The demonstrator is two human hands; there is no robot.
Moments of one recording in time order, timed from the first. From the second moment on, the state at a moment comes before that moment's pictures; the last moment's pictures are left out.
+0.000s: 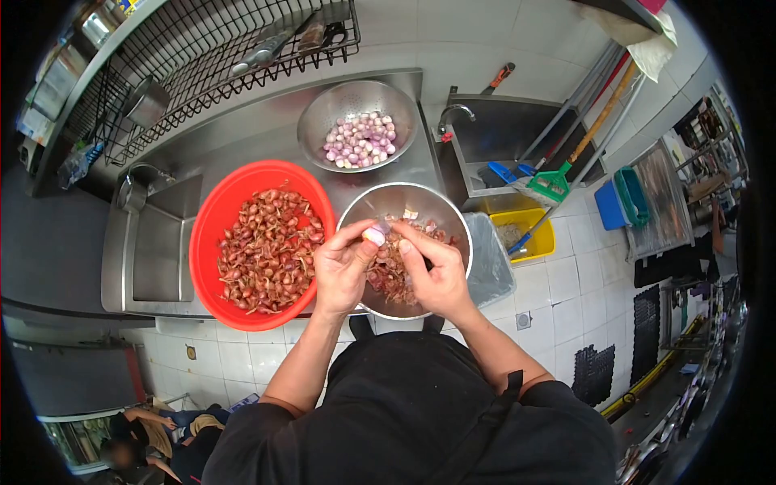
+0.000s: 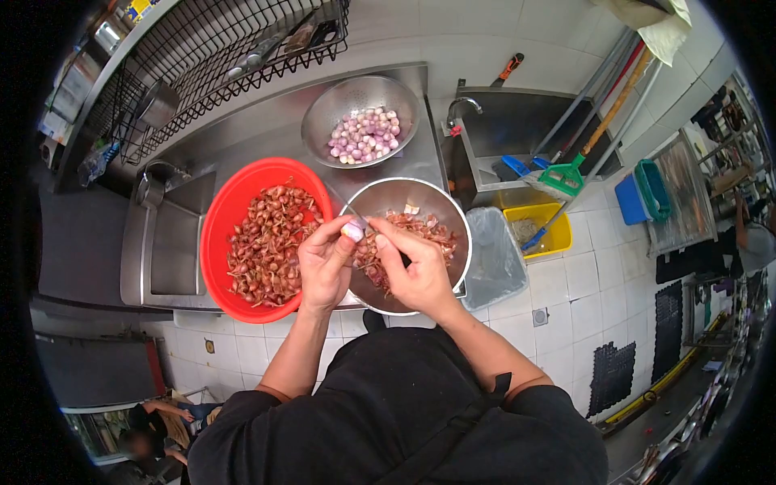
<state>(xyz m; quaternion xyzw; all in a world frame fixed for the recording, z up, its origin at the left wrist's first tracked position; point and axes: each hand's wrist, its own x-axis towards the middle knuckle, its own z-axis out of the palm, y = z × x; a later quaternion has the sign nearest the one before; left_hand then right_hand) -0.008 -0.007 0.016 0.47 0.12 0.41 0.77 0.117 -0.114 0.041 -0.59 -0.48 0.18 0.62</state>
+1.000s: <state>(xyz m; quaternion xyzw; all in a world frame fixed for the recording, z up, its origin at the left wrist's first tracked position) -0.019 0.005 0.021 0.48 0.14 0.37 0.78 0.116 -0.109 0.041 -0.52 -0.46 0.34 0.64</state>
